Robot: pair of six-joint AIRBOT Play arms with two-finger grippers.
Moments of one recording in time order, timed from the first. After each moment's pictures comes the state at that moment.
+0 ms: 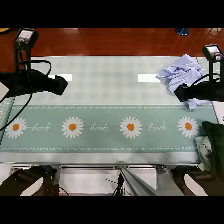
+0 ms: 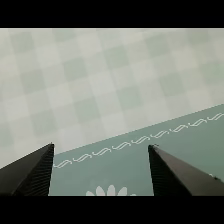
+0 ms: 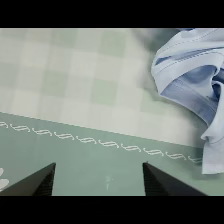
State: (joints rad) left arm -0.31 -0.90 1.07 1.55 -0.99 -1.57; right arm 0.04 -0.88 0.97 -1.49 1.06 1.46
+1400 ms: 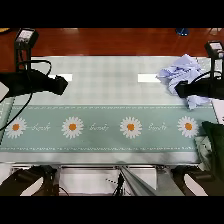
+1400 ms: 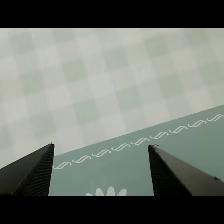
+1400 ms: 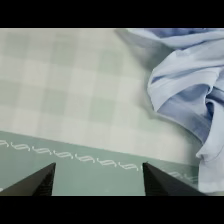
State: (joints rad) left arm -0.31 -0.90 1.07 1.55 -0.99 -1.57; right arm 0.04 -0.88 0.97 -1.49 0.96 1.46
